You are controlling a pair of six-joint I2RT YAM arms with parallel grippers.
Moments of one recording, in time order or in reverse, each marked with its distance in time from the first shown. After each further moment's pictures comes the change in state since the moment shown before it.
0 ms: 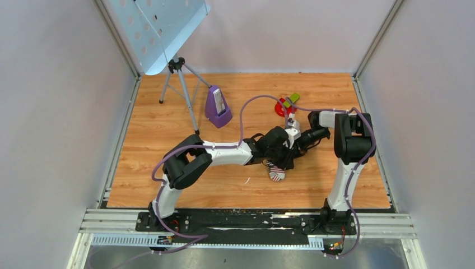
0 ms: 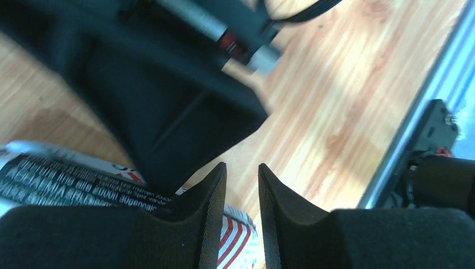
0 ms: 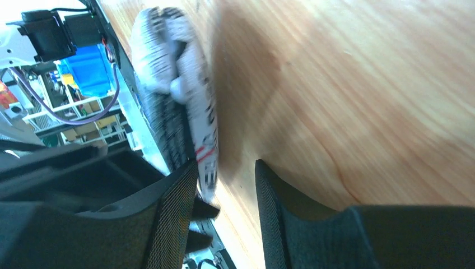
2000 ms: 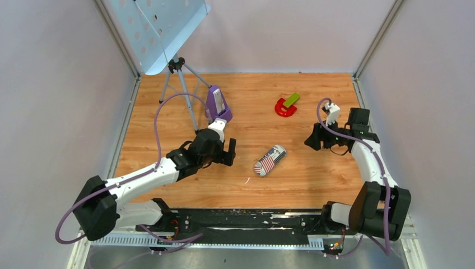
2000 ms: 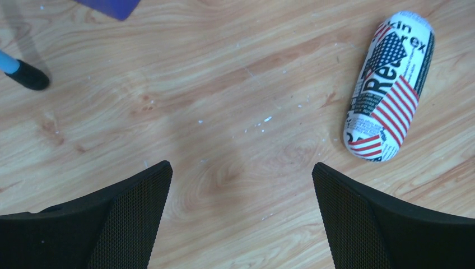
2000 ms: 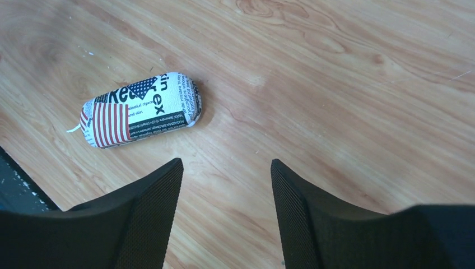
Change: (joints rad) left arm 0.247 -0.898 -0.676 -0.212 -0.435 0.077; right arm -0.257 -0.819 -0.362 0.434 0.190 0.028
